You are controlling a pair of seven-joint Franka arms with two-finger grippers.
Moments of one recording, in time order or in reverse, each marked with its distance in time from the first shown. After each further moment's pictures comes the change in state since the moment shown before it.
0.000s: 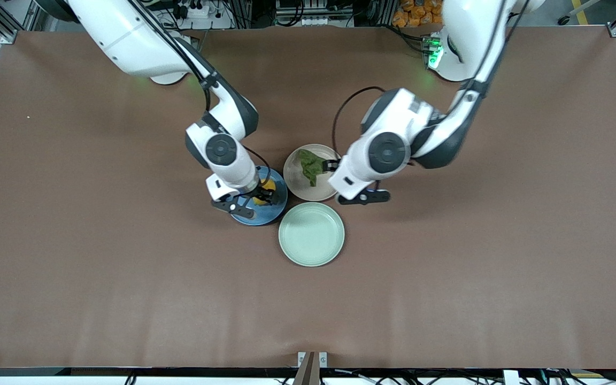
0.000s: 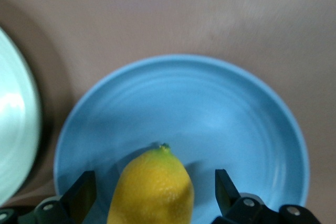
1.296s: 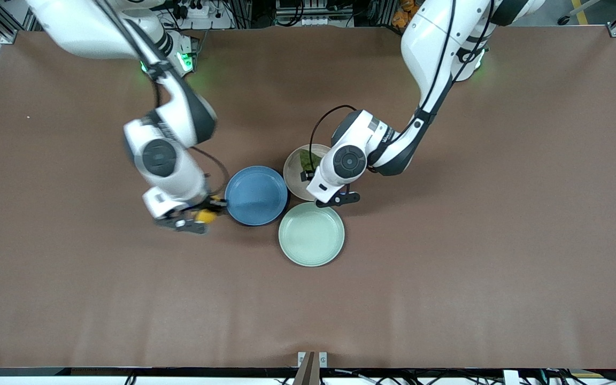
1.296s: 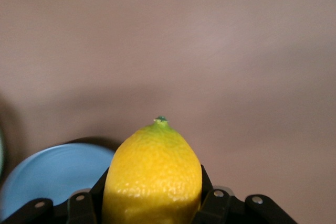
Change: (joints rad) left arm -0.085 0.159 0.003 -0.088 -0.047 0.319 -0.058; right arm -0.244 -0.183 -0.019 0.107 0.005 -0.335 -0.506
